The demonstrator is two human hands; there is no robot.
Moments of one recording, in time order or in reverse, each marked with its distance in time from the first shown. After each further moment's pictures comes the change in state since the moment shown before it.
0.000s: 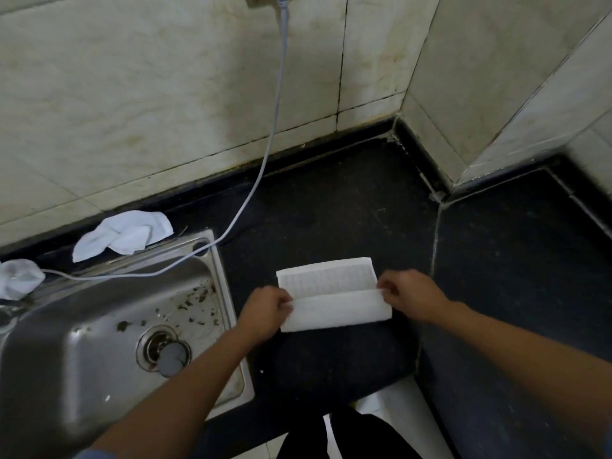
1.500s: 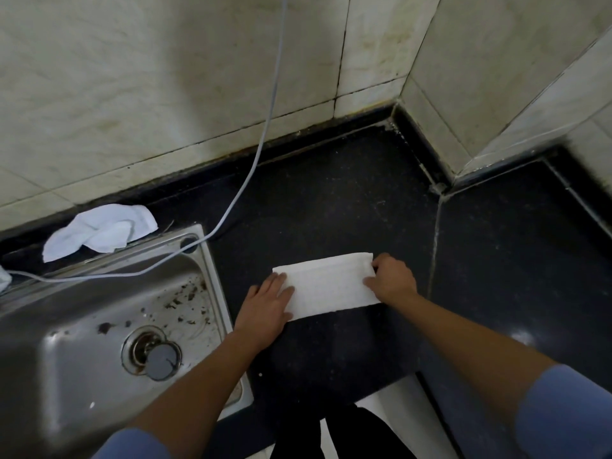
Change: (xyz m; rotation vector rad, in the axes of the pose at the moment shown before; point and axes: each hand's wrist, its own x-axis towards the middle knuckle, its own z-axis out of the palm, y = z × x) left_hand 0.016 -0.026 0.025 0.534 -0.112 0.186; right_hand 0.045 -0.035 0.028 0.115 0.040 0.503
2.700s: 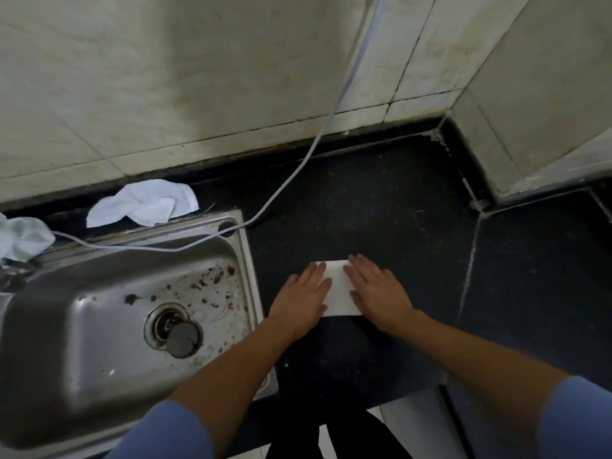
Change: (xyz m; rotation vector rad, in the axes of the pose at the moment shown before) left_hand -0.008 -0.003 -0.010 -0.069 0.076 0.060; right_hand -0.028 -0.049 0.047 -0.450 0.217 -0.790
